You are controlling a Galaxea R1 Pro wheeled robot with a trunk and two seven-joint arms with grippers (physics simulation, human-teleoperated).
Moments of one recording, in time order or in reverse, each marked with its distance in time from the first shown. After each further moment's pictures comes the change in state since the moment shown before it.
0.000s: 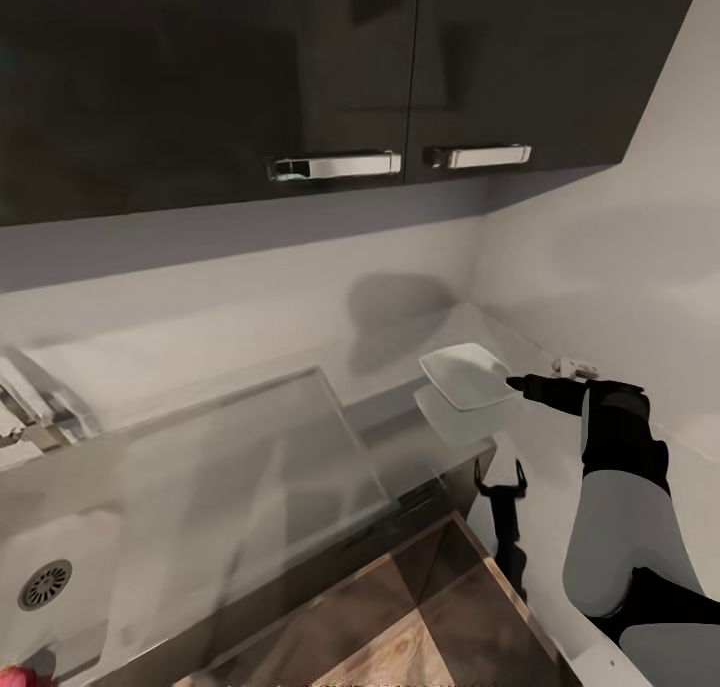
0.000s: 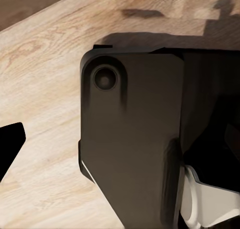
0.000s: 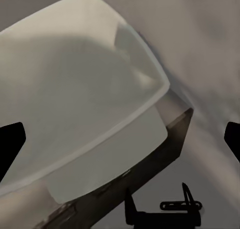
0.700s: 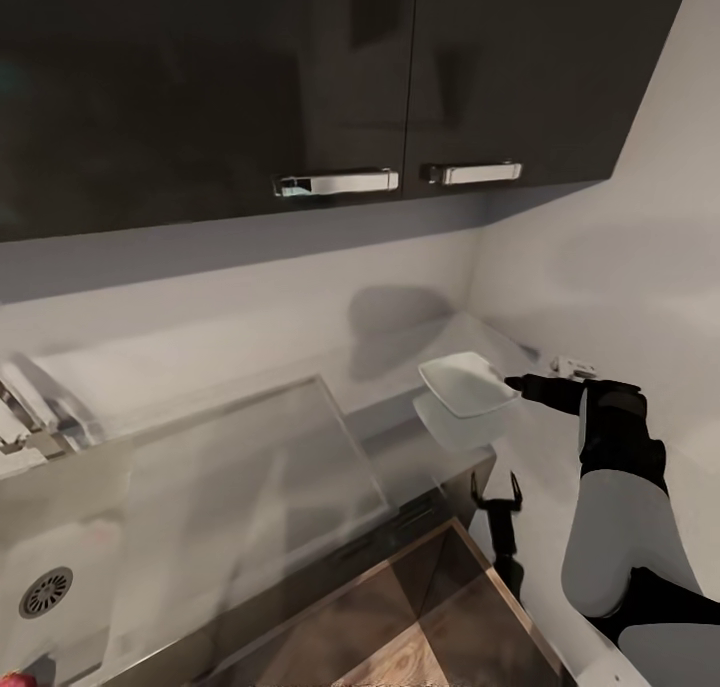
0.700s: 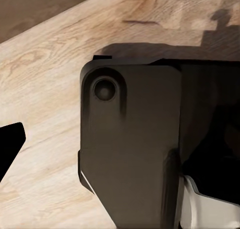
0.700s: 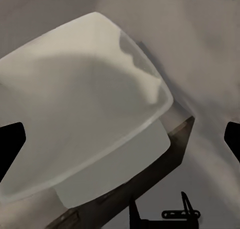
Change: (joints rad) left arm 0.000 -0.001 0.000 0.001 0.000 0.000 0.000; right arm -0.001 0.005 0.004 0.000 0.001 -0.001 -0.003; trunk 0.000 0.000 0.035
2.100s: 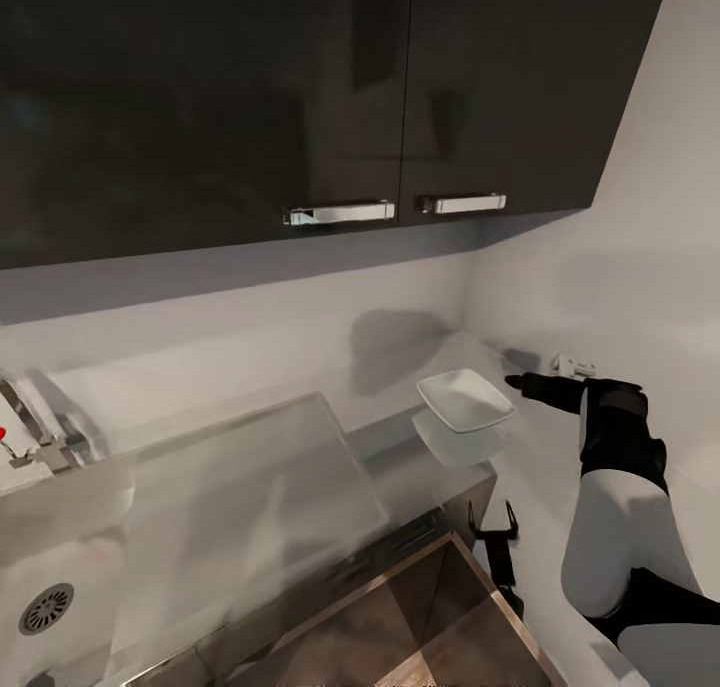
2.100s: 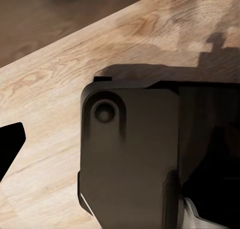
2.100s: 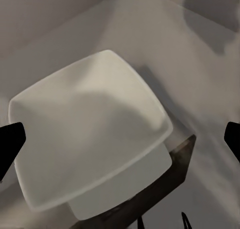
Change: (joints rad) left arm 0.000 0.000 0.000 -0.001 0.000 0.000 0.001; right arm 0.000 0.001 0.004 -0.010 0.000 0.000 0.004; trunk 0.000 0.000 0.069
